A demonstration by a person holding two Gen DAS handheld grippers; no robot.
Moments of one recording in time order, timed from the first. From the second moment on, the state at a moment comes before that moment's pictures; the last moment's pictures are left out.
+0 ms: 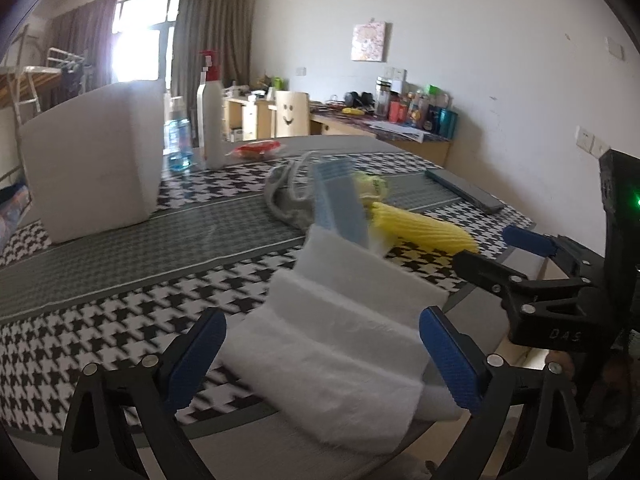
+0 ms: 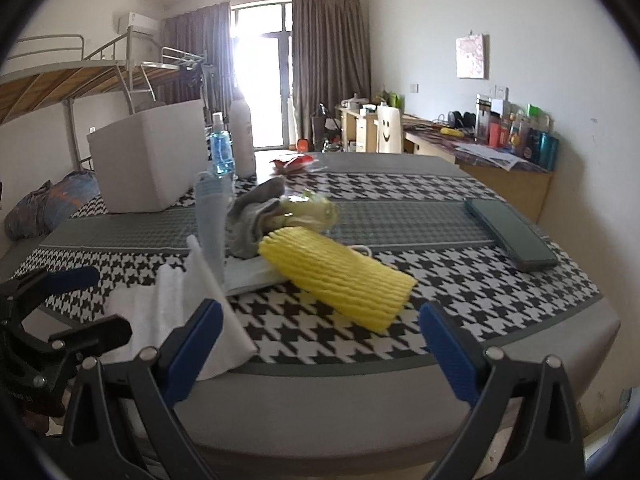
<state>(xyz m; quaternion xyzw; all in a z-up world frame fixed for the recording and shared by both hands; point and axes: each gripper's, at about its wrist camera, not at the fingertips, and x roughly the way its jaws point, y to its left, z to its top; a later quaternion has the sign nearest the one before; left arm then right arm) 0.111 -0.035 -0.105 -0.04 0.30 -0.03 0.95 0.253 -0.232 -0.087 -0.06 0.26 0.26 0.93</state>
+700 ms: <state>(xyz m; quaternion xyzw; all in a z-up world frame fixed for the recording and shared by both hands) 0.157 -0.054 -0.122 0.01 0.39 -0.01 0.92 0.291 -0.244 -0.092 -0.05 0.28 0.26 0.92</state>
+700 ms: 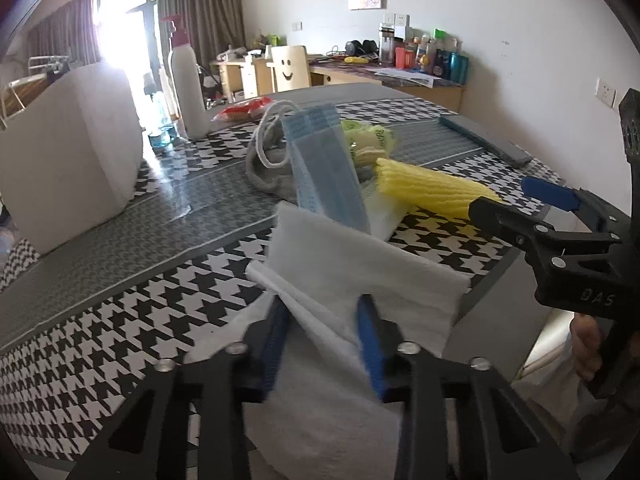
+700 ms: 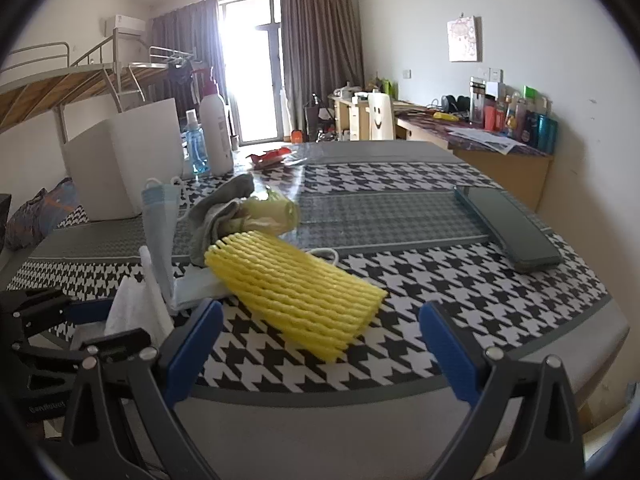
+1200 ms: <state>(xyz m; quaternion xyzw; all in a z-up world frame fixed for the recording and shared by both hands) 0.150 -0.041 -0.112 -0.03 0.37 -0.04 0.93 0.301 -0.232 -0.099 -0.06 0.31 0.27 0.91</state>
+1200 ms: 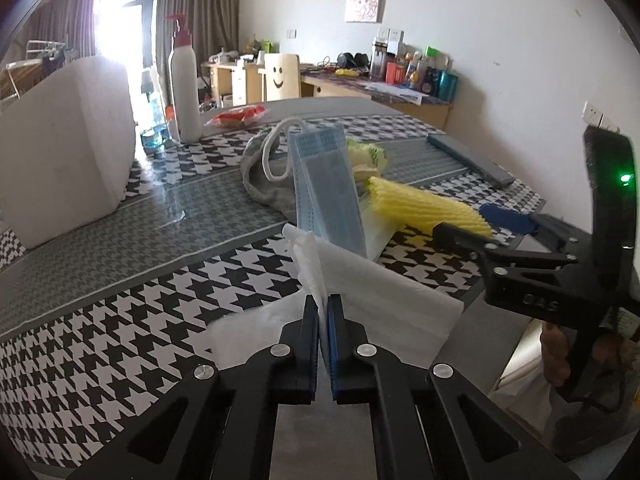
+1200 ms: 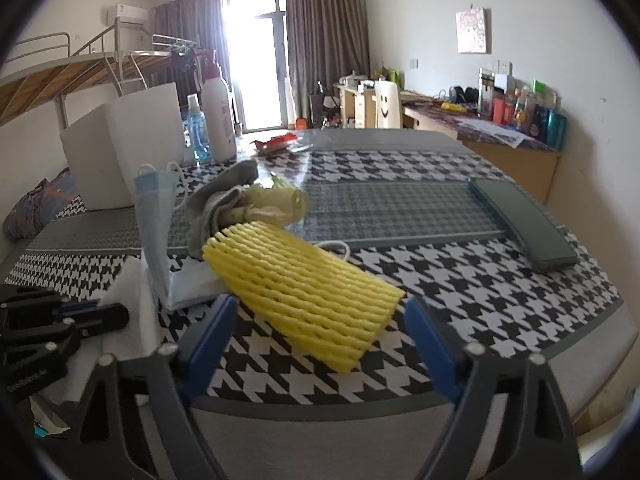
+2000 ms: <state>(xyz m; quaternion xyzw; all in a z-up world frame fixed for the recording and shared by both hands) 0.137 -0.016 -0.085 -0.04 0.33 -0.04 0.94 0.292 -0.241 -0.088 -0.05 0.30 0.27 0.91</state>
